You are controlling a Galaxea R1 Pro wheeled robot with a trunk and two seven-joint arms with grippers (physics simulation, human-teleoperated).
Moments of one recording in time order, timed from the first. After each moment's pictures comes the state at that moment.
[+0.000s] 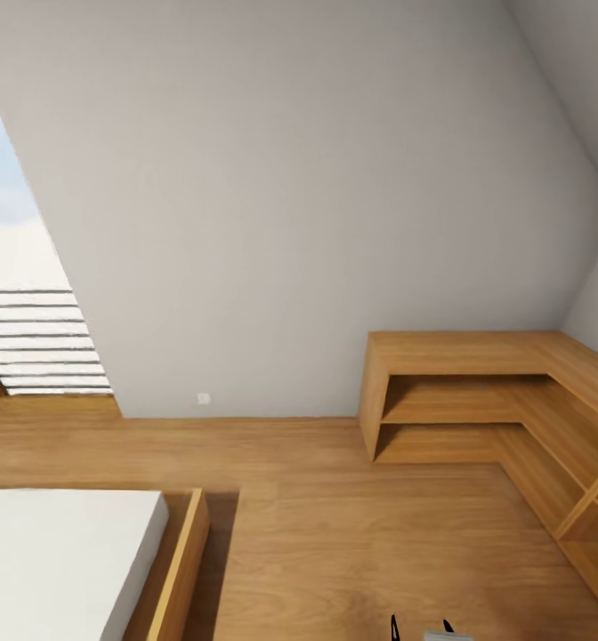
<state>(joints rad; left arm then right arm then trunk) -0.07 -0.01 -0.11 -0.53 0.36 -0.20 0.13 -0.31 0.03 0.95 -0.06 -0.81 -0.84 -0.29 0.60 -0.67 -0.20</state>
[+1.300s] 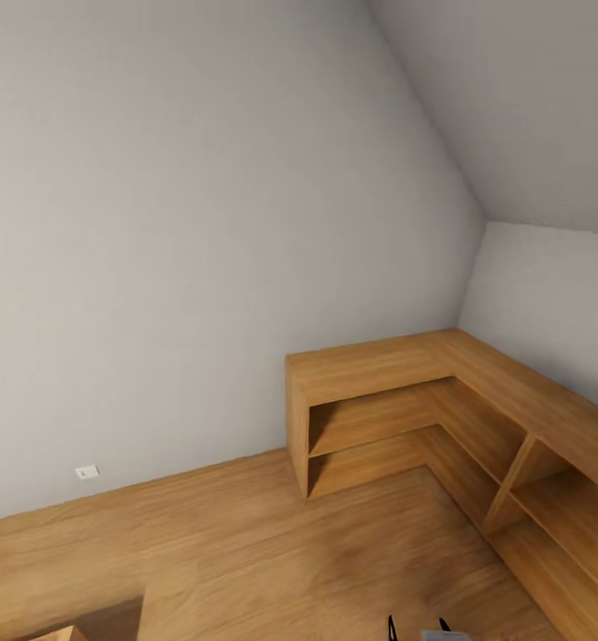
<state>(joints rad) -0.07 -0.01 -0.11 -0.53 0.36 -0.21 0.13 -0.31 0.03 0.96 -0.05 -0.81 -0.84 -0.25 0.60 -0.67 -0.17</state>
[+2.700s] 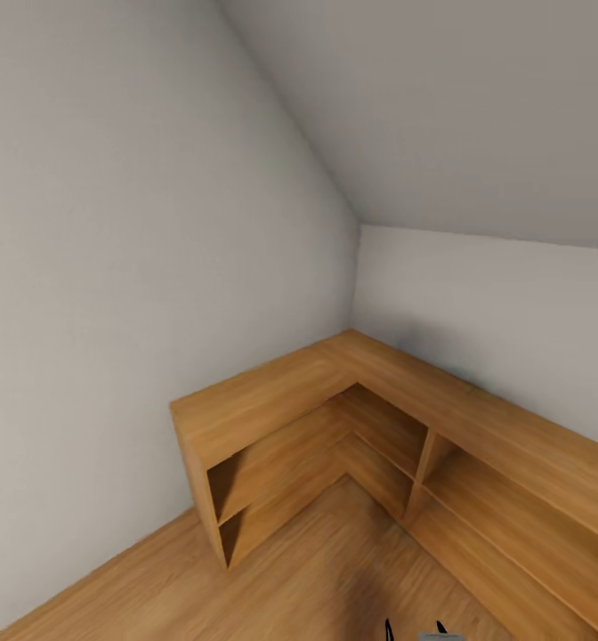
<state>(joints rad) -0.07 -0.01 -0.11 -0.53 0.36 -0.21 0.13 -0.31 0.04 0.95 -0.05 -0.82 -0.82 -0.24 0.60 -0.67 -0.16</state>
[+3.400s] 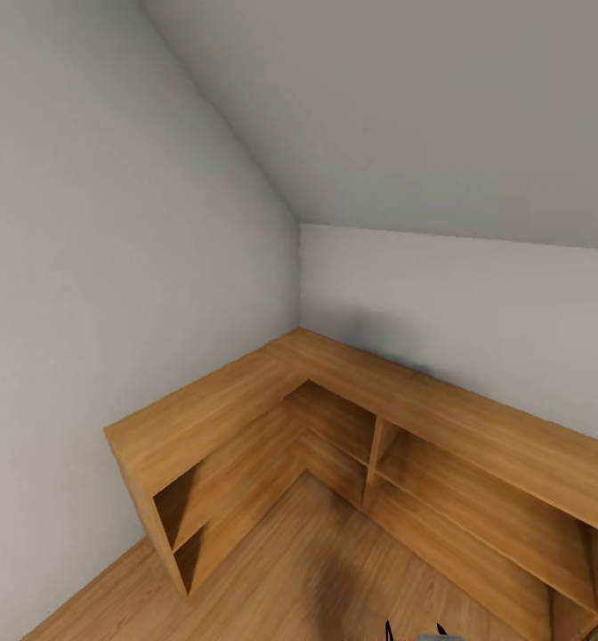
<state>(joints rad) -0.07 -0.01 -0.11 -0.53 0.36 -0.21 0.13 -0.31 0.04 0.95 -0.05 -0.82 -0.80 -0.24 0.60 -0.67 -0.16</state>
